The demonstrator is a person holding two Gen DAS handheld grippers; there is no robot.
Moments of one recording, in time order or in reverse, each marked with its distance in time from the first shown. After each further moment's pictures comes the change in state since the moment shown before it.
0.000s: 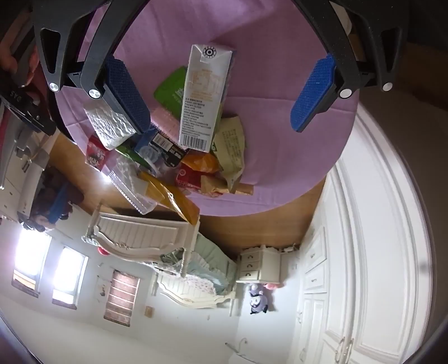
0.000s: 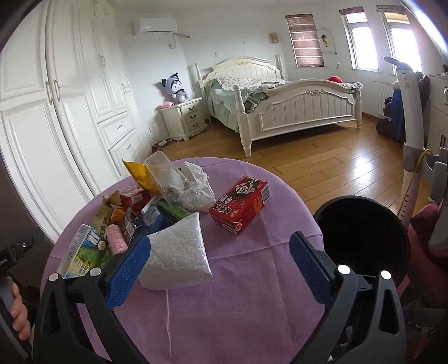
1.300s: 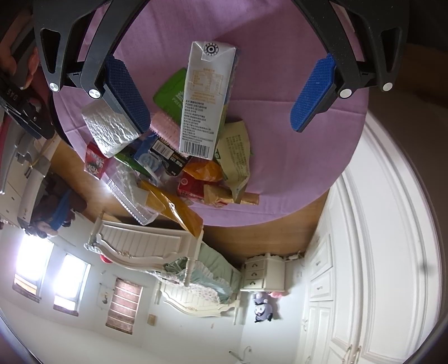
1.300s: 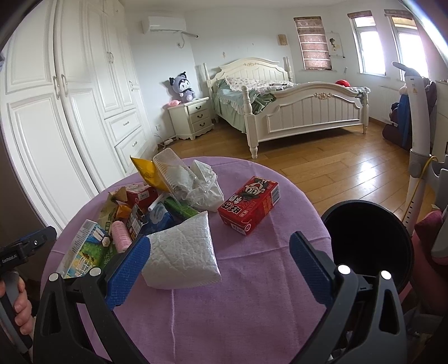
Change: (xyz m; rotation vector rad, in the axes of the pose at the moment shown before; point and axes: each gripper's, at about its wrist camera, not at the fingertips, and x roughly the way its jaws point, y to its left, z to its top) left arm 0.013 -0.002 -0.003 0.017 0.040 -0.010; right arm 0.009 0.010 -0.005 -0.019 -0.014 0.023
